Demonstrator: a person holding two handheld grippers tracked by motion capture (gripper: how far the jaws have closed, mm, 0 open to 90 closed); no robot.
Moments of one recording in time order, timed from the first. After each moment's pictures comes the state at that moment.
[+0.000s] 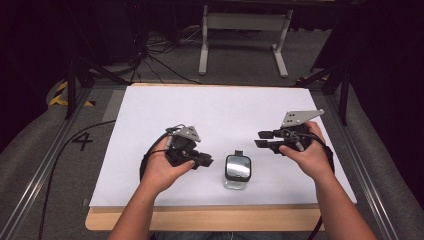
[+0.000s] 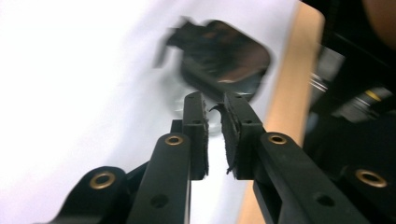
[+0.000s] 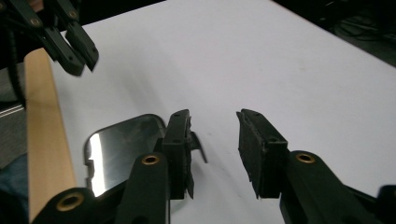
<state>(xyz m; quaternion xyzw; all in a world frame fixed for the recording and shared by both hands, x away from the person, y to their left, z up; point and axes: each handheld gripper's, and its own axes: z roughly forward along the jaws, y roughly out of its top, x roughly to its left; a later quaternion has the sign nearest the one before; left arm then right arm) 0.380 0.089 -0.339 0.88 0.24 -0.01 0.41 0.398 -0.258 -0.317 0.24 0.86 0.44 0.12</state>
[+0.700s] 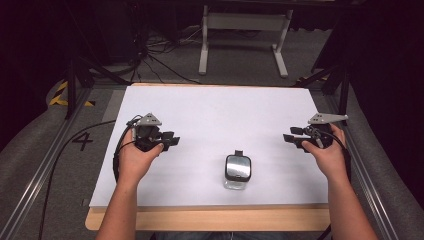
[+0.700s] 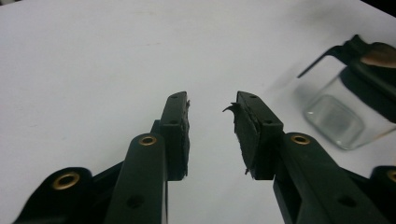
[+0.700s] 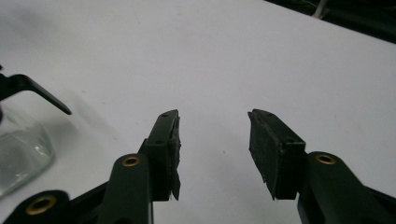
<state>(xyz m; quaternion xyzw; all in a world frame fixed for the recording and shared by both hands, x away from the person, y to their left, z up) 0.418 0.170 -0.373 0.81 0.37 0.10 0.44 0.430 -0.352 -0.369 0.38 0.81 0.40 0.19</state>
